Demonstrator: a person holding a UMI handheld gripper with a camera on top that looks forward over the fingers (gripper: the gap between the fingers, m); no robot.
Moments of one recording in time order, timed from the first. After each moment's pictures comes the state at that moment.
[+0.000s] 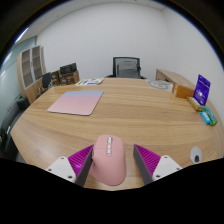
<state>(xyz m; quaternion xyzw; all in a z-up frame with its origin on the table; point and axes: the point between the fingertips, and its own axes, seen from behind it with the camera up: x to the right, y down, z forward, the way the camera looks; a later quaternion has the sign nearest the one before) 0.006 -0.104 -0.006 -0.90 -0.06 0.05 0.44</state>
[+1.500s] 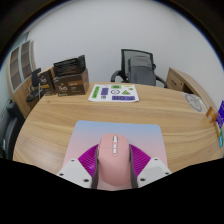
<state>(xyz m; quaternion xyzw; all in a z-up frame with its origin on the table) -0.228 0.145 -0.007 -0.92 -0.02 0.02 0.38</state>
